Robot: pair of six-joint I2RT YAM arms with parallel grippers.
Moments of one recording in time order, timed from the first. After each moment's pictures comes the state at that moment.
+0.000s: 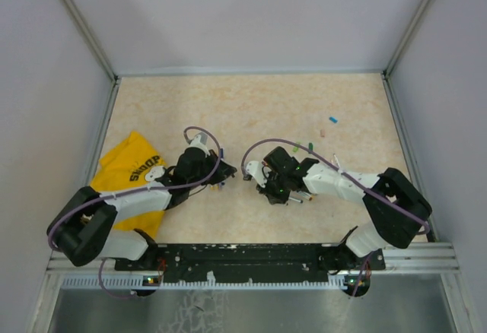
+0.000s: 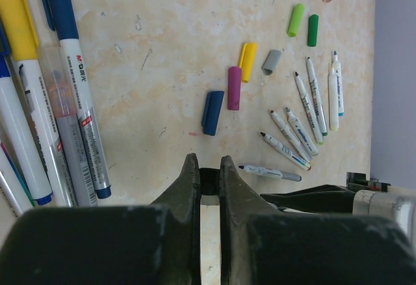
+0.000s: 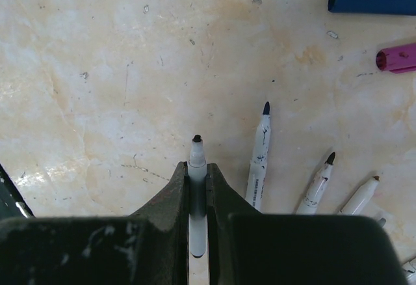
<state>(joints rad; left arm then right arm) -0.69 1.33 0.48 0.37 -0.01 -0.92 0.80 1.46 0.77 -0.43 -0.25 -0.40</state>
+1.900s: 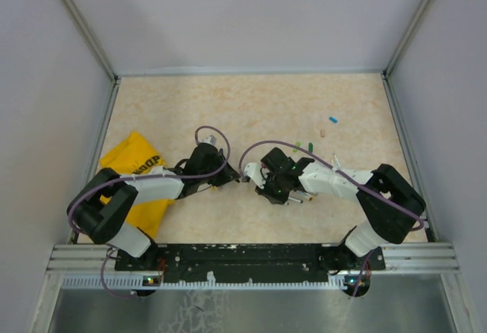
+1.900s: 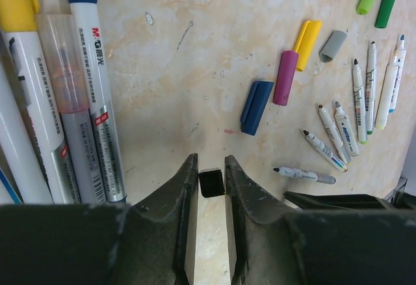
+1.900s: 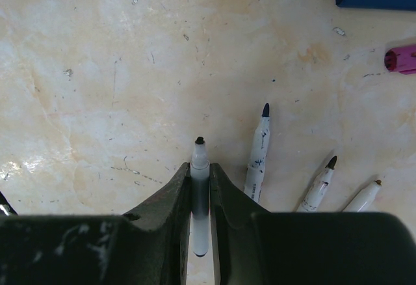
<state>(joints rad) -0.69 1.53 0.60 0.25 0.04 -0.95 0.81 1.51 0.79 -0.44 -0.21 -0.42</state>
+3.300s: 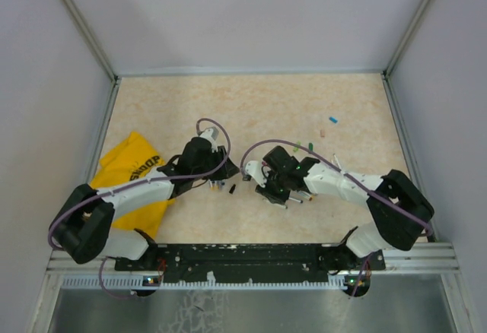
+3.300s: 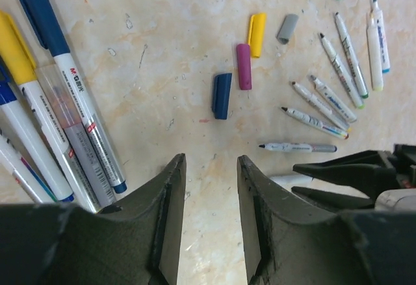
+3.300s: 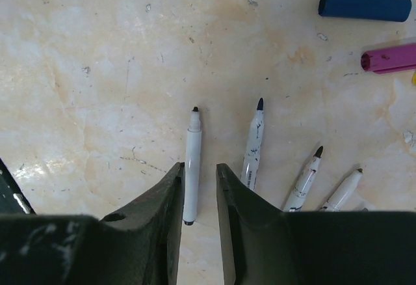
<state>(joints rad) -0.69 1.37 0.64 0.13 0.05 -0.73 0.81 1.45 0.80 -0.46 -0.22 -0.43</state>
